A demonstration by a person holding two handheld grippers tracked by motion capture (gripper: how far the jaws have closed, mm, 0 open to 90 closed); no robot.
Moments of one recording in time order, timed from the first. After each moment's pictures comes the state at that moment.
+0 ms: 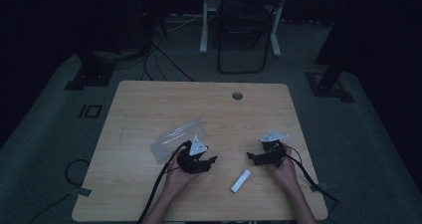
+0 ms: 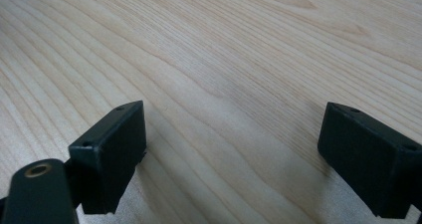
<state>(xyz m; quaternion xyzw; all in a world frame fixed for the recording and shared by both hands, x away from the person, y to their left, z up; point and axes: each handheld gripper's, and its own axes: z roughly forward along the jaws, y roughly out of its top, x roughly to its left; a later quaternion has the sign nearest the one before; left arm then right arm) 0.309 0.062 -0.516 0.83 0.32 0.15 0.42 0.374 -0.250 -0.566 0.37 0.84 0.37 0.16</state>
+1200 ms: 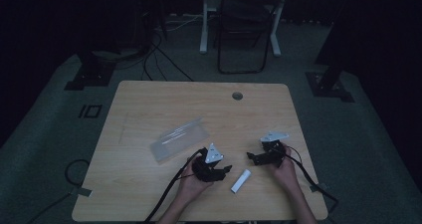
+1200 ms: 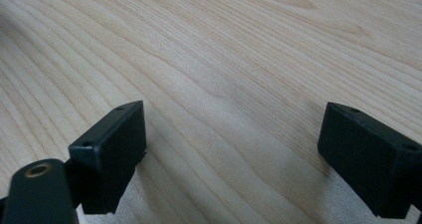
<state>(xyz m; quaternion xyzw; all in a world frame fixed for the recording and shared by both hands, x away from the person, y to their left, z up) 0.291 0.018 -0.520 0.85 0.29 0.12 0.42 0.374 -0.250 -0.566 0.37 0.84 0.37 0.16</state>
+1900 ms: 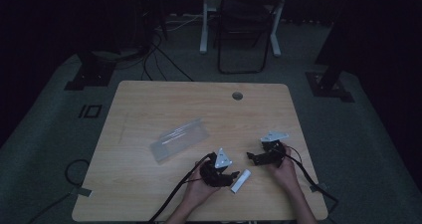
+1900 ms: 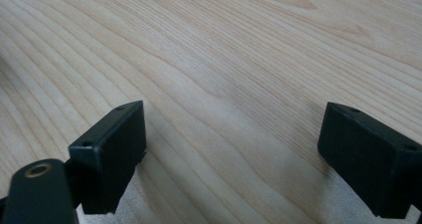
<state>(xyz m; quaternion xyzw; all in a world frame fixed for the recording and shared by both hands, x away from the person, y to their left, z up) 0.281 -0.004 -0.526 0.86 0.27 0.11 0.41 0.374 -0.251 -0.566 0.37 0.84 0.37 0.16</state>
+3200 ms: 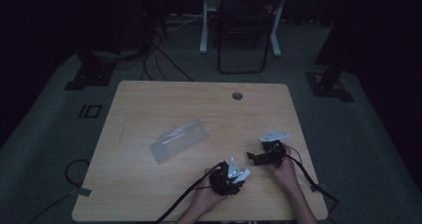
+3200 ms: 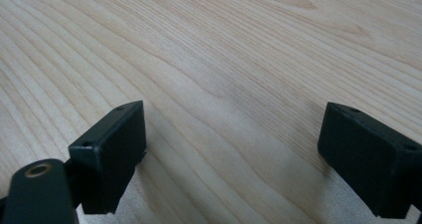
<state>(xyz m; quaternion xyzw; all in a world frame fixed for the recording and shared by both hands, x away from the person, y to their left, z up) 0.268 -0.031 -0.548 0.89 0.25 0.11 0.37 0.374 -0.251 -0.565 0.37 0.84 0.37 0.16</state>
